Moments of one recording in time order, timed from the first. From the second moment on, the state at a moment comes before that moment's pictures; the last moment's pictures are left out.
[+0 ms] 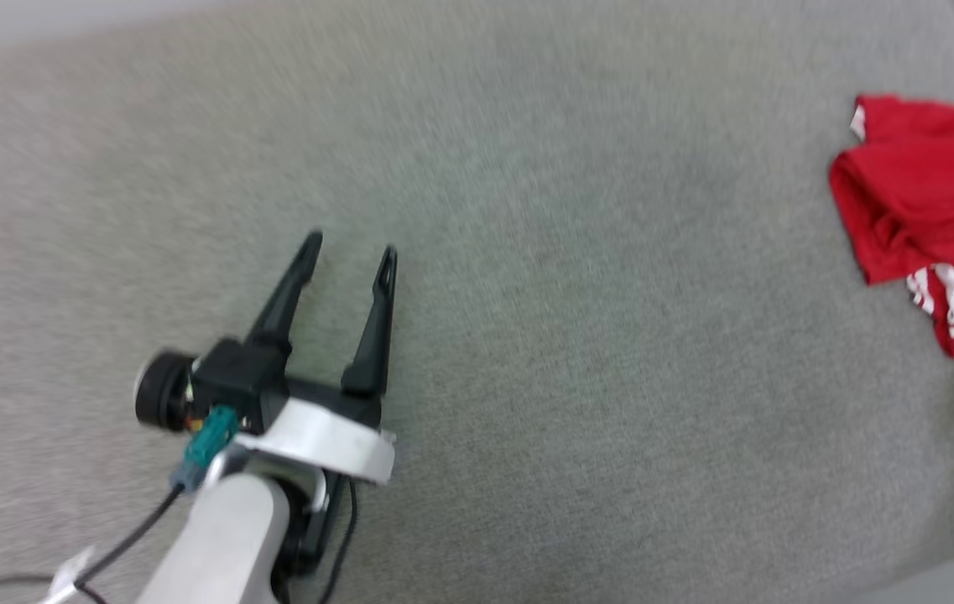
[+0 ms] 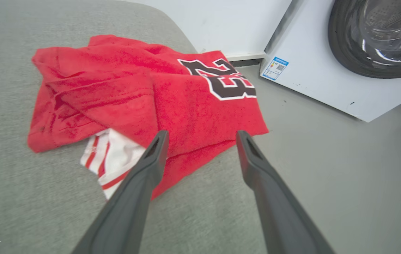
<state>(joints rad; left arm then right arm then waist) -0.33 0.25 -0.38 0.03 -0.32 0.07 -0.22 -0.49 -0.46 -0.11 0.82 0.27 0.13 -0.26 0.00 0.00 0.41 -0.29</state>
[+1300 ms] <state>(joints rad) 0.02 0.25 -0.27 0.15 -0.43 0.13 -0.26 0.16 -0.11 -0.05 -0.17 0.13 0.13 0.01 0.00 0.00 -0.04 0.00</state>
